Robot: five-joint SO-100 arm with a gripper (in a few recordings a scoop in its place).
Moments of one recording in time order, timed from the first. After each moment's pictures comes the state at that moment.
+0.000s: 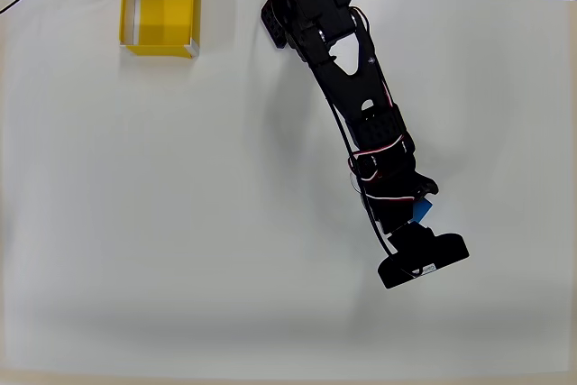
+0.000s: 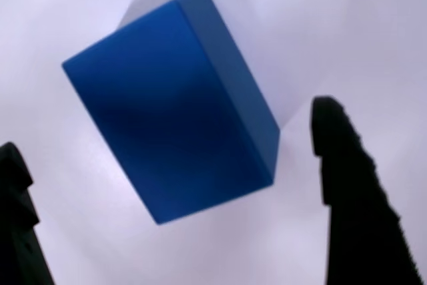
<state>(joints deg) -29.8 86.5 106.0 36.6 -96.7</state>
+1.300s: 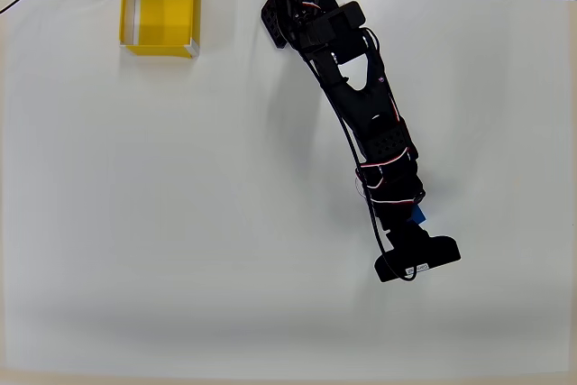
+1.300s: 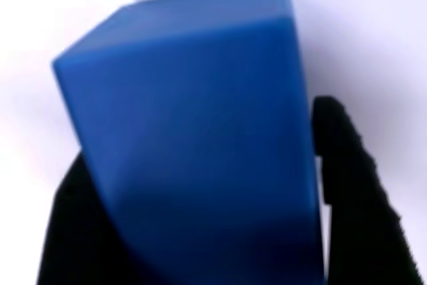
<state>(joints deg) -31.4 76.3 105.3 32.3 -91.8</state>
